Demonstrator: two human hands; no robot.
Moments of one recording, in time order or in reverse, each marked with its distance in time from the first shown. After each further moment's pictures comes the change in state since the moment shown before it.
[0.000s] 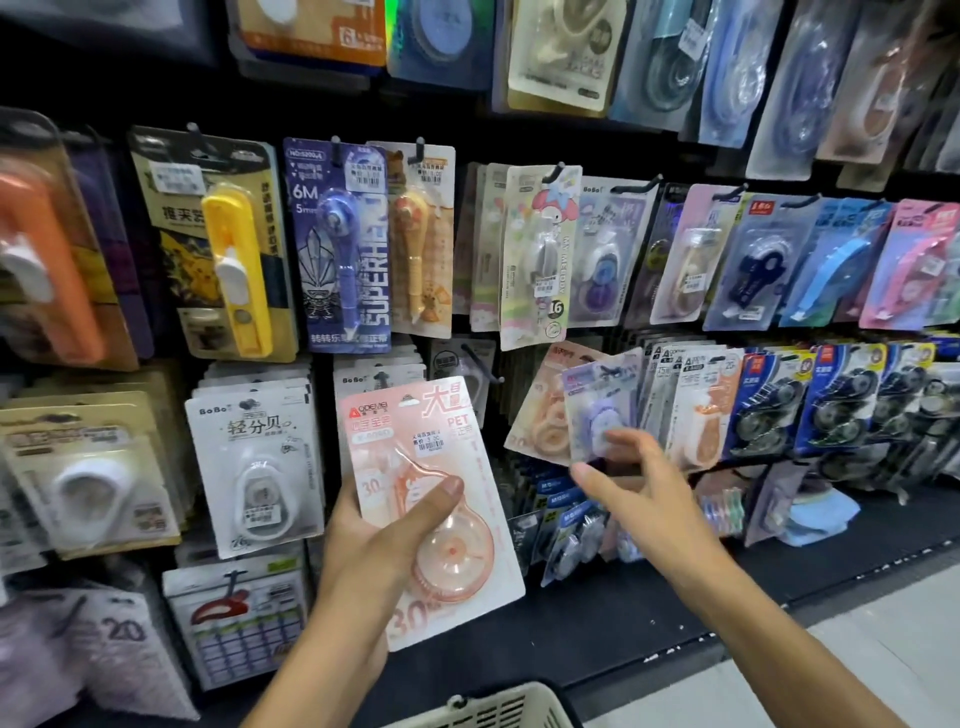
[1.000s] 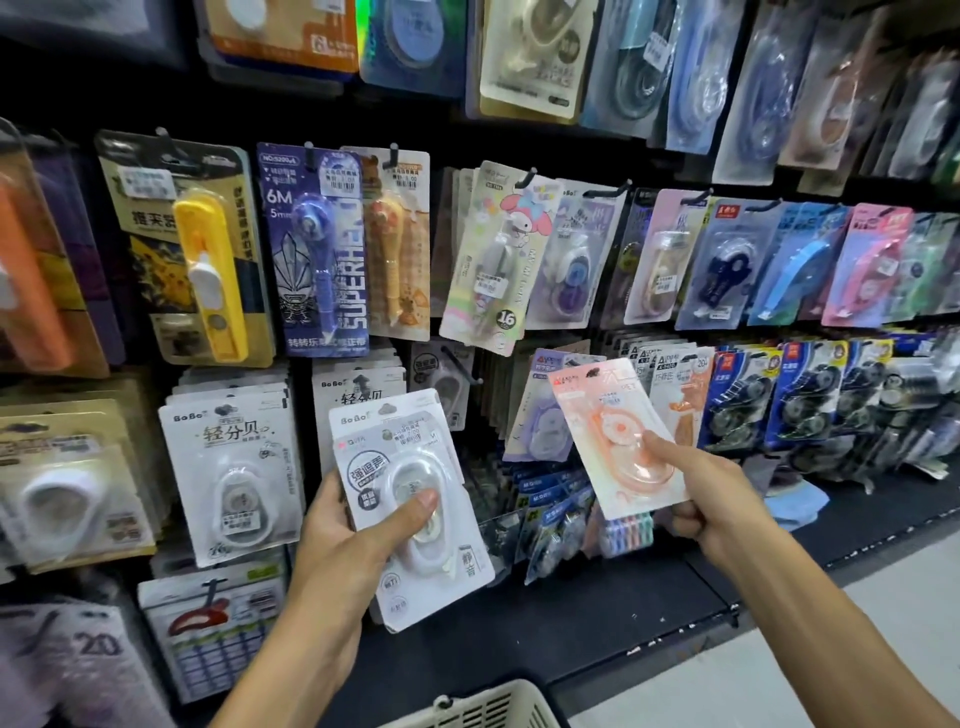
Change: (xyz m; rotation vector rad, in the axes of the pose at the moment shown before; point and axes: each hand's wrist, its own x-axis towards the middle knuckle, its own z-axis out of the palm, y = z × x) left_hand -0.002 0.008 -0.005 0.031 -0.082 0.010; right_hand 0.036 0.037 -0.054 0.536 0.273 0.427
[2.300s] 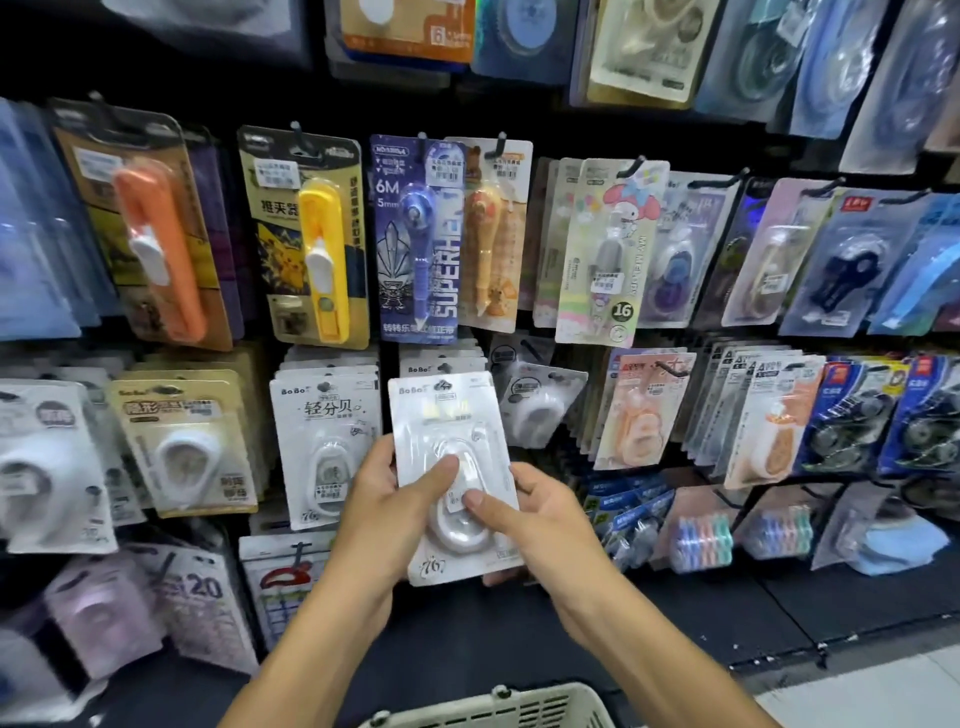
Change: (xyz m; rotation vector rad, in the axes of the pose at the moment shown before) left_hand 0.005 0.028 -0.020 0.254 0.165 -0.007; right_hand -0.110 0.054 0.157 -0.069 -0.746 -0.170
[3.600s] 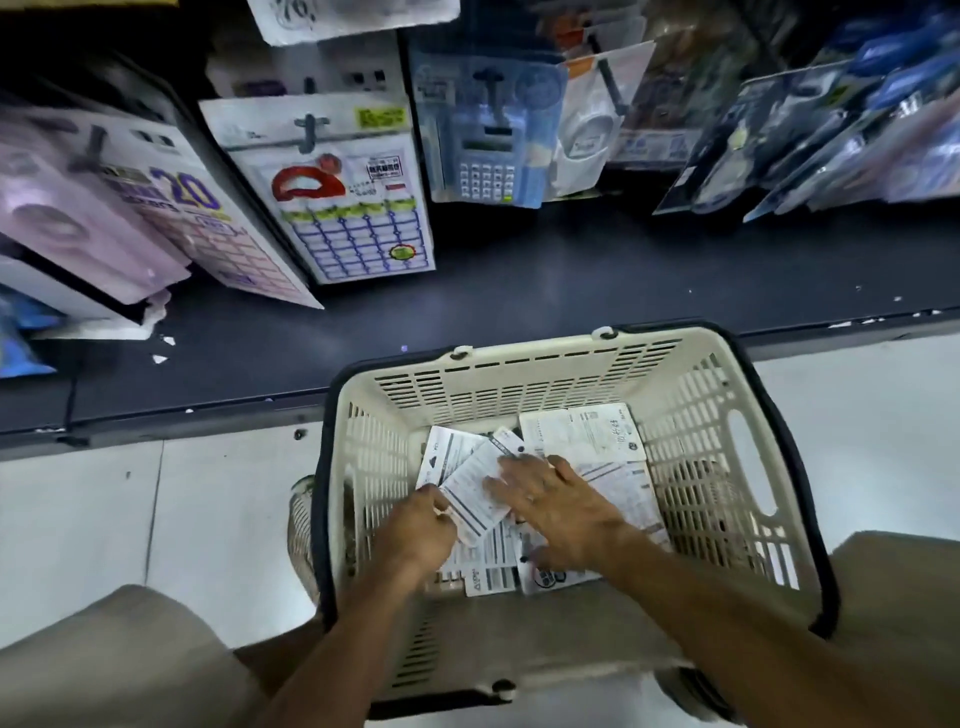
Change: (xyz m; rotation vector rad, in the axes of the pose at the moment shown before) left_hand -0.130 -0.354 -0.143 1.080 -0.368 -0.768; right_hand -0.104 0.411 0.009 -1.466 -0.913 0.043
